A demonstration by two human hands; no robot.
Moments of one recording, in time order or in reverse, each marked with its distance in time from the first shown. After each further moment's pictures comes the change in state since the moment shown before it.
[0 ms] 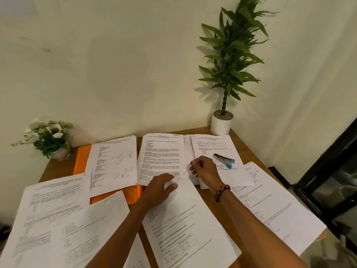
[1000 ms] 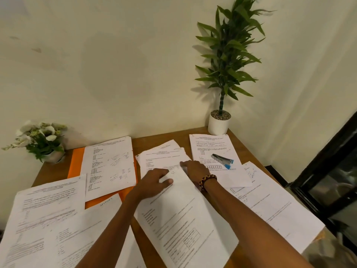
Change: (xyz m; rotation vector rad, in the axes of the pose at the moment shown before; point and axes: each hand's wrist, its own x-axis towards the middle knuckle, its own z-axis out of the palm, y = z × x) left_hand 0.021 0.010 -0.032 0.048 -0.150 -0.049; right_hand 0.034 -0.002 0.019 -0.799 -0.365 -0.046
